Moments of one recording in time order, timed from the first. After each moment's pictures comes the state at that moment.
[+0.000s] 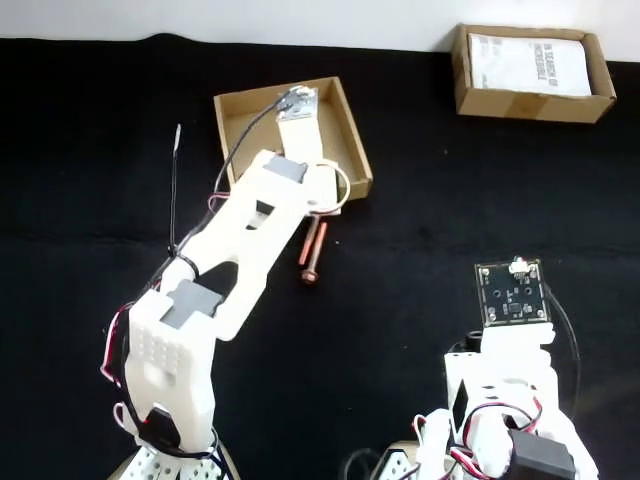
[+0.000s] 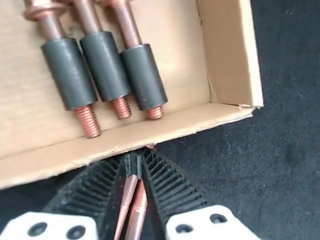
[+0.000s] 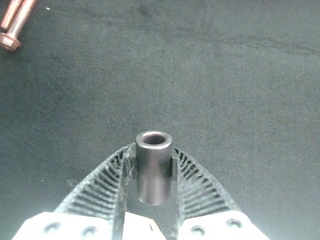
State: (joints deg) left arm 18.2 27.4 -5.5 48.7 29.2; right arm 8.9 -86.1 44.7 100.6 19.9
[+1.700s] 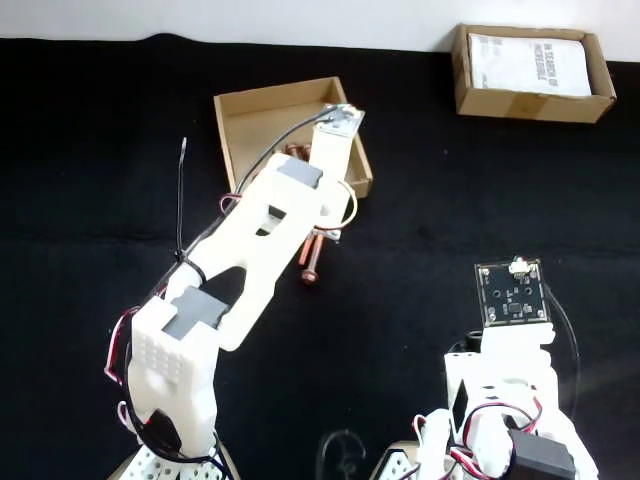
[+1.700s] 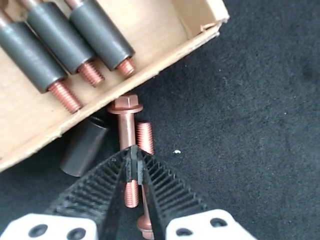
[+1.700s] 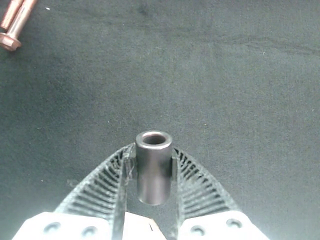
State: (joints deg) left arm 21.8 25.2 -6.0 59.2 11.3; right arm 8.9 -86.1 44.7 100.6 19.9
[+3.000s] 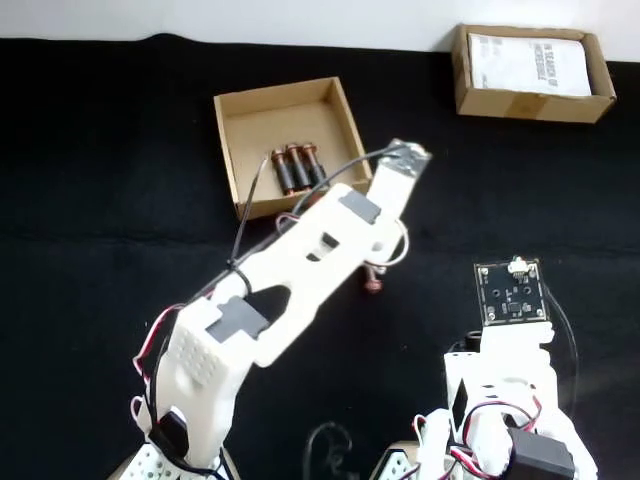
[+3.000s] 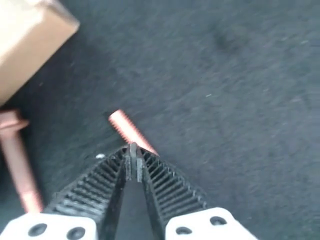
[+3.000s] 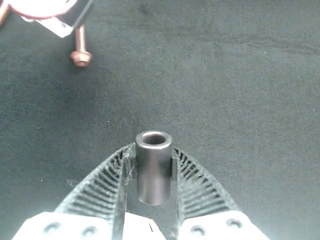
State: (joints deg) left arm 34.4 32.0 -9.7 56.3 11.3; right arm 8.9 -86.1 45.2 100.3 19.9
